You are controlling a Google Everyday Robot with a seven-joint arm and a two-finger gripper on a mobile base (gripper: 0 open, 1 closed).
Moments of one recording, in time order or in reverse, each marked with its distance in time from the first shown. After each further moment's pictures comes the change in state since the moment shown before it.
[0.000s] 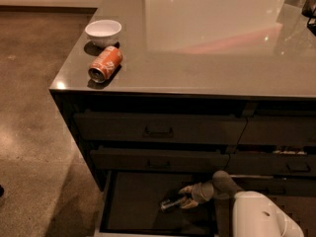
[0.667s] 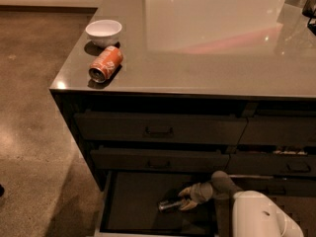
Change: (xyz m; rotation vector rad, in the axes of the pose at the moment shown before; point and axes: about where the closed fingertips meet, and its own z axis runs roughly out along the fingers) arm -0.001 0.000 -0.001 -0.001 -0.003 0.000
